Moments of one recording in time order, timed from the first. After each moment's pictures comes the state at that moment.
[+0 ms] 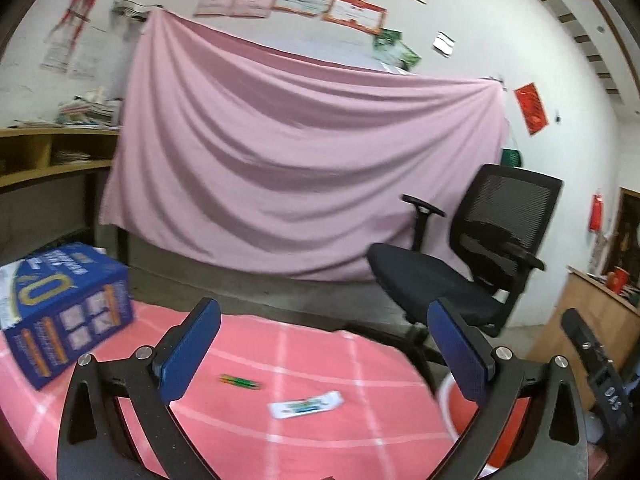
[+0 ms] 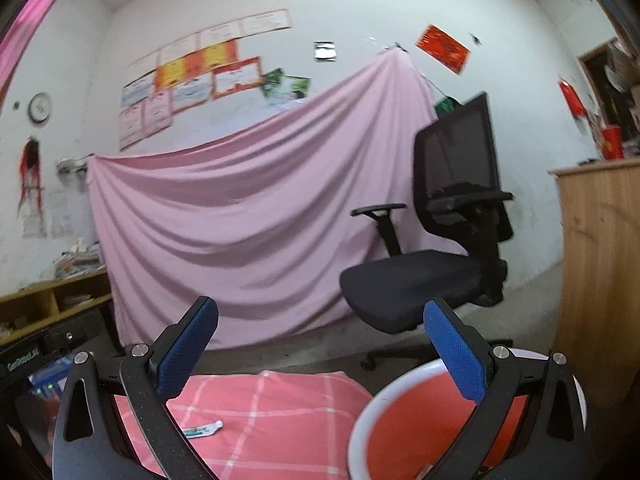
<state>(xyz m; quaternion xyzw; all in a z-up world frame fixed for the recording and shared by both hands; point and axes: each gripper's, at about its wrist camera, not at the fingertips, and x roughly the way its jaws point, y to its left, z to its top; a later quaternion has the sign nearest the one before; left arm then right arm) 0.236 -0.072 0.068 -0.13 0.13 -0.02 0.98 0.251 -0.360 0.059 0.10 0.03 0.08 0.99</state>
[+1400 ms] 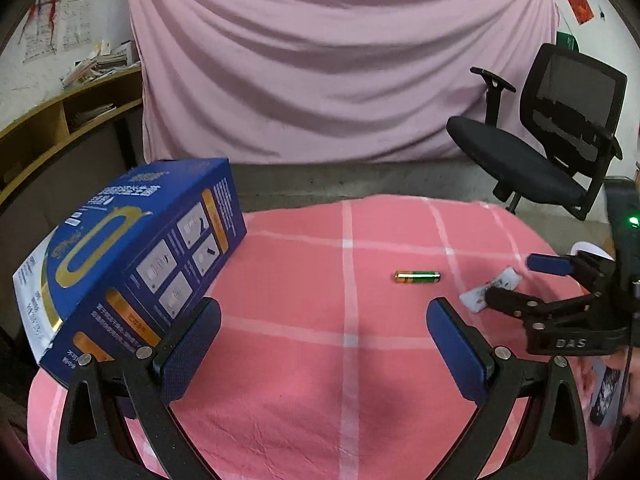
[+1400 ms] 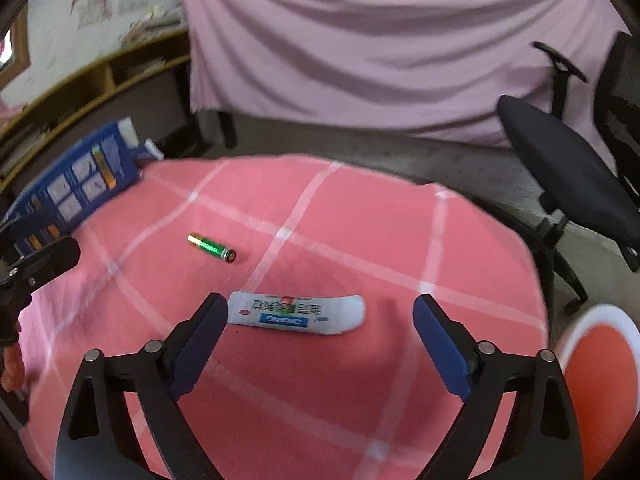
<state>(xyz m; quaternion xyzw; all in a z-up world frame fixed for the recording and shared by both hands) 0.279 0.026 -0.032 -0.03 0.35 0.04 0.94 0.374 -0.182 -0.050 -0.11 0.42 0.28 0.86</state>
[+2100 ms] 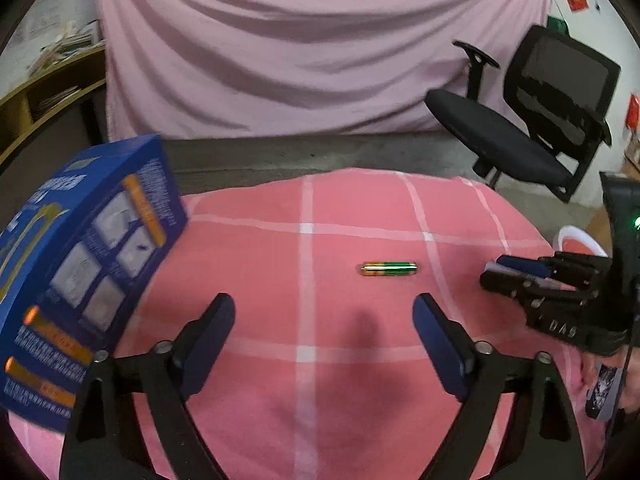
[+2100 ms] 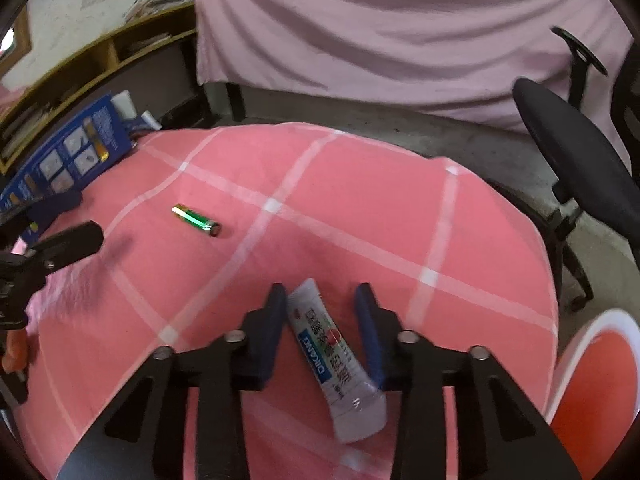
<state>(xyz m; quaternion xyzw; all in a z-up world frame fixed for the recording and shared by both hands) 0.320 0.009 -0.040 -0.04 0.40 -0.02 0.91 0.386 -0.213 -0.054 -0.09 0.45 0.27 0.85</state>
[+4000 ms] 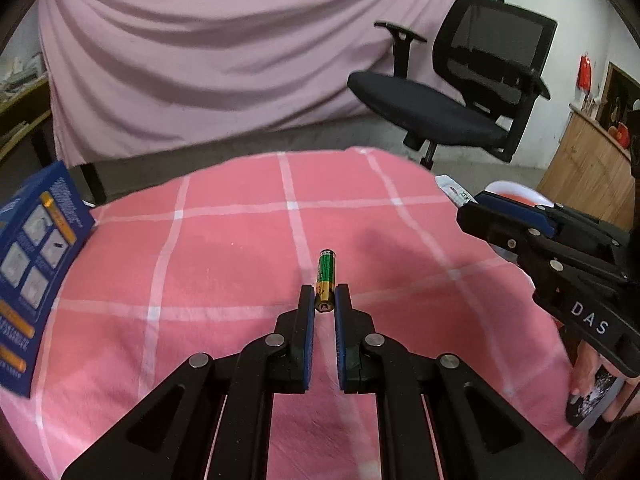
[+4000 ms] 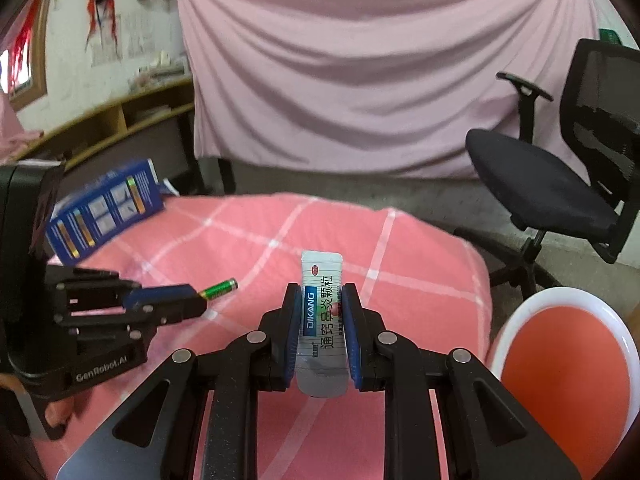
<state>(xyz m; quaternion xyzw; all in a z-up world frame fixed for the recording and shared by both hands) 0.284 -0.083 -0.031 0.00 0.39 -0.10 0.92 0.307 -0.256 -0.007 -0.05 0.30 0.26 0.92</state>
